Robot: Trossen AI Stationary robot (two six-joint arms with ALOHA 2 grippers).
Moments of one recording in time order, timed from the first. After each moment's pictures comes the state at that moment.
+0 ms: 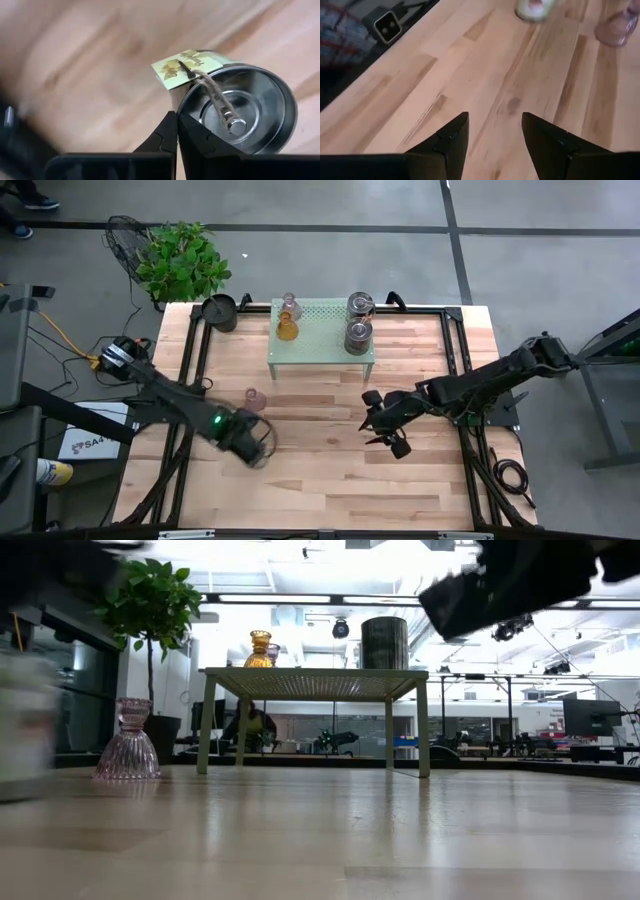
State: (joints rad) left arm -0.57 1.48 1.06 -1.09 -0.03 -1.50; right arm 0.26 1.31 0.76 -0.13 -0.14 -0.15
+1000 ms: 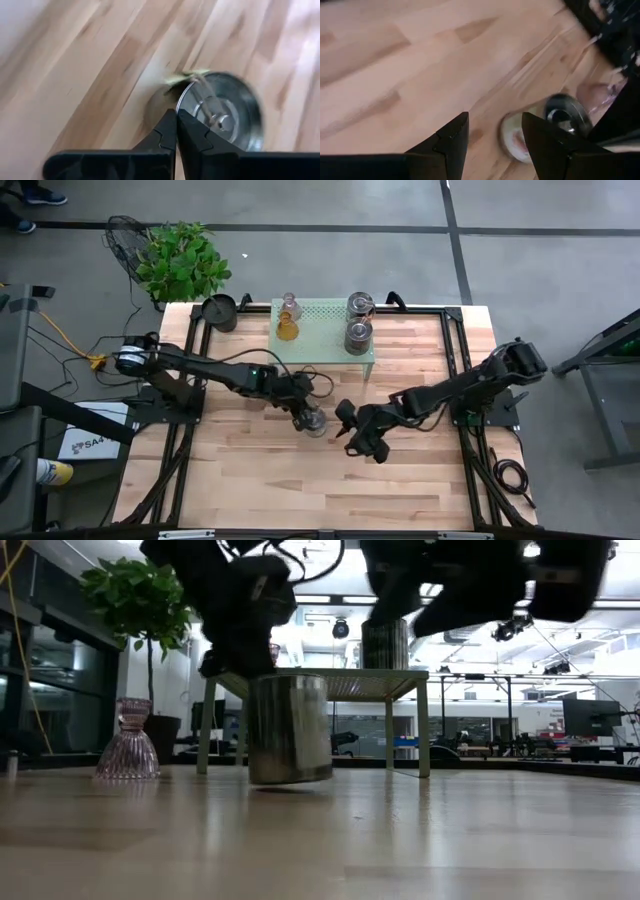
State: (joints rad) left arm -0.09 1.58 1.06 -0.39 -0.05 -0.63; right arm 0.30 1.57 0.98 -0.12 -0.04 -0.61
